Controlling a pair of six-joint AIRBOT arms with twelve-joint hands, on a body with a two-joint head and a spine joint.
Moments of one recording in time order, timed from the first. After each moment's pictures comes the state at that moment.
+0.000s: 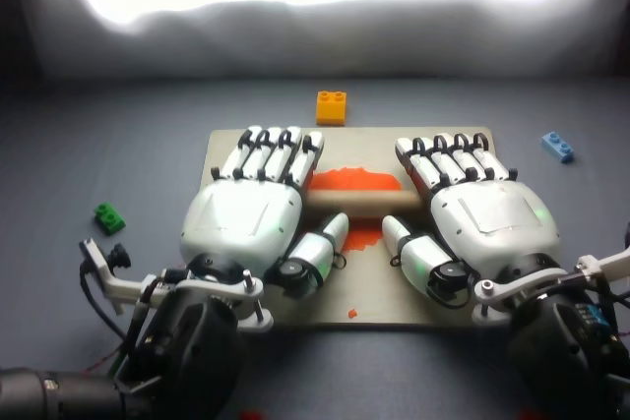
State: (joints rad) left arm 0.74 -1.51 1.25 -0.77 -1.12 1.58; right arm -0.75 -1.54 1.23 0.87 1.13 -1.55
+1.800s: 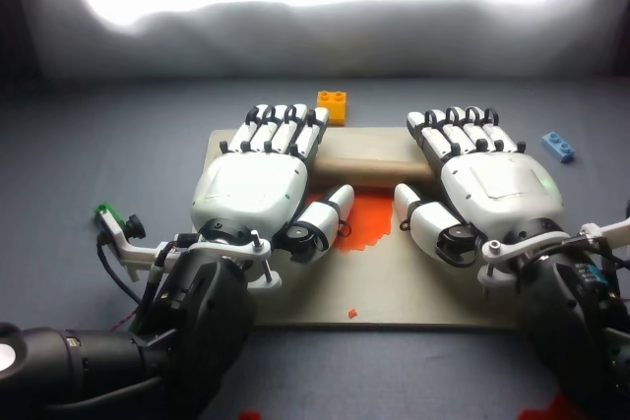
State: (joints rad) left arm 0.68 -1.55 1.37 -0.77 -1.02 1.52; right arm -0.72 -1.55 1.35 0.87 1.05 -1.46
